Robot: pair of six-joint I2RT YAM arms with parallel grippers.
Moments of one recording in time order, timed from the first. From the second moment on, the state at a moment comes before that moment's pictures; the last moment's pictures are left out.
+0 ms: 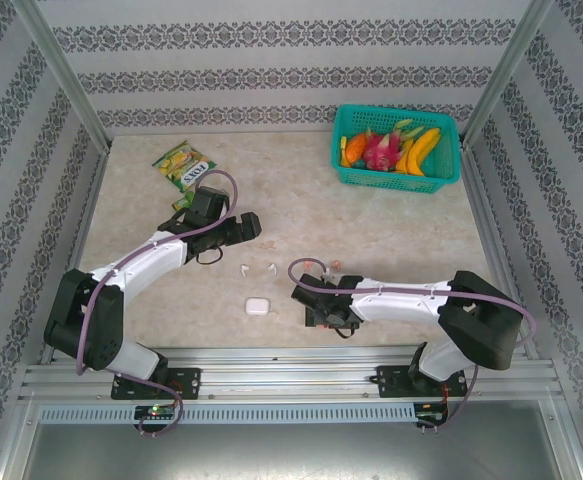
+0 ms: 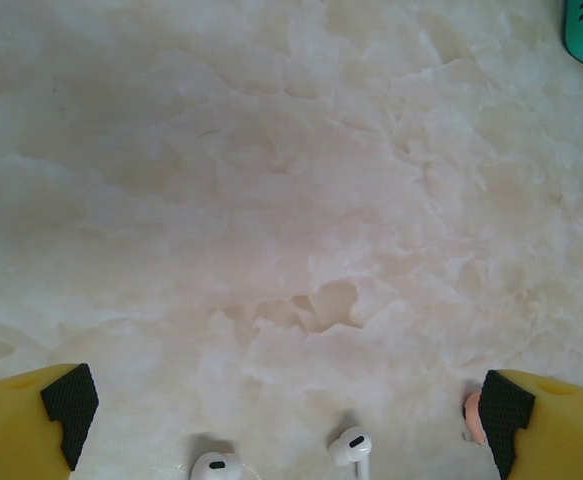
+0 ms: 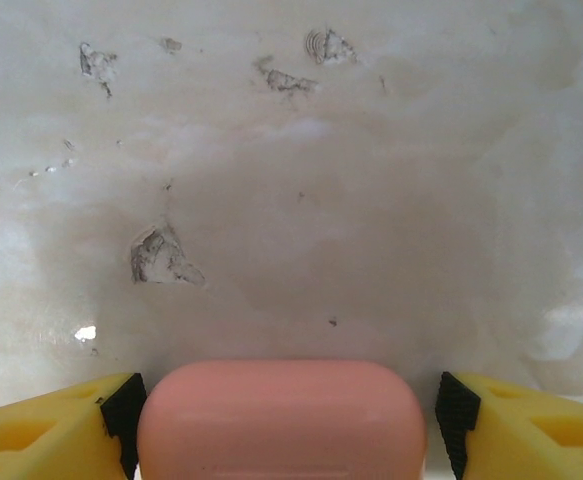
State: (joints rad) left arm -0.37 1.48 0.94 -0.32 0.09 -0.62; right arm 1.04 1.50 0.74 -0.66 0.19 1.09
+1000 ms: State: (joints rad) left arm -0.39 1.48 0.94 -0.32 0.10 -0.62; right arm 1.10 1.55 0.78 -0.70 0.26 1.20
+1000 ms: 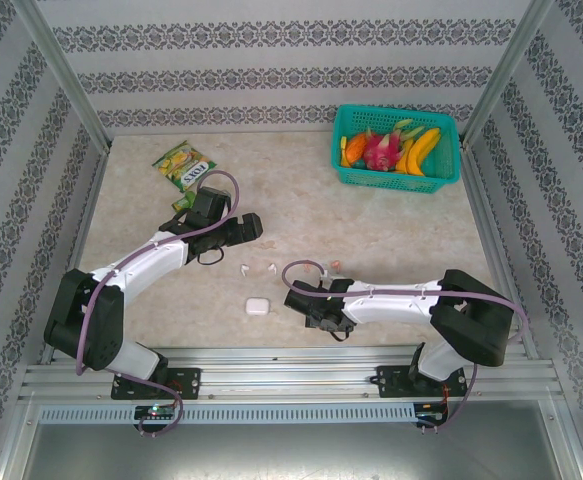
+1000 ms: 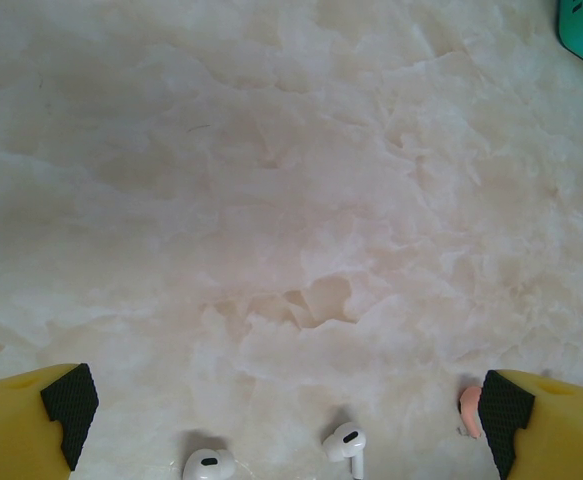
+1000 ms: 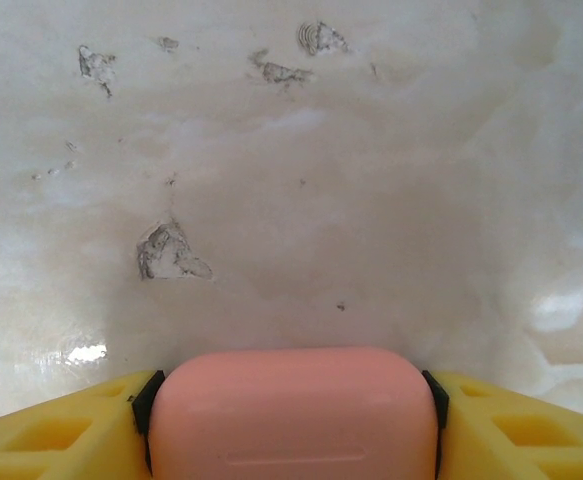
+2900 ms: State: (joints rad) left arm -0.40 1.86 0.87 0.67 0.43 -0.87; right arm 0.36 1.91 1.31 -0.19 -0.29 1.31
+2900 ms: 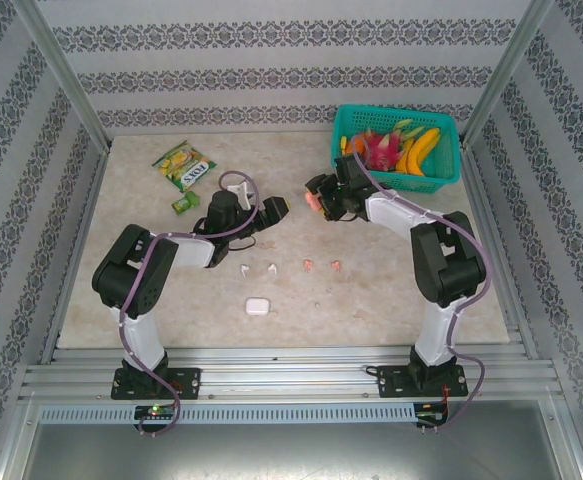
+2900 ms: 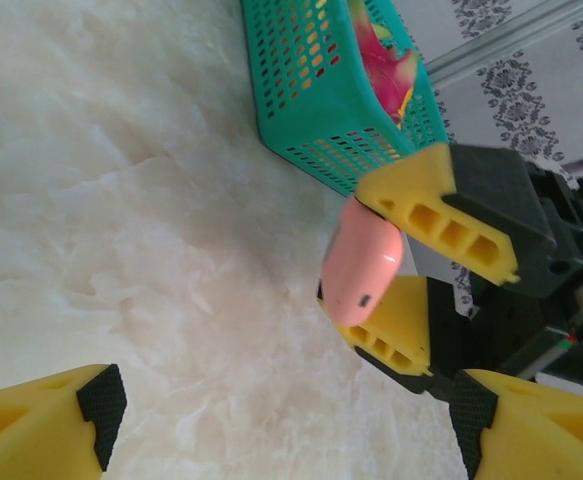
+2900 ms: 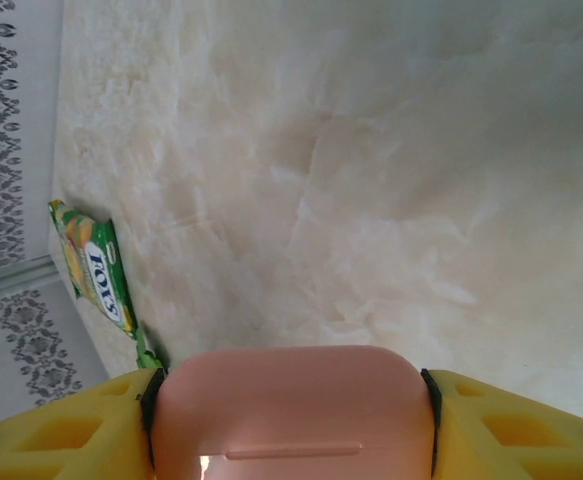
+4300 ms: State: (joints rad) left arm -0.48 1.97 1.04 0.59 0.34 -0.78; right arm 0.43 1.92 1.28 -0.09 -0.30 1.47
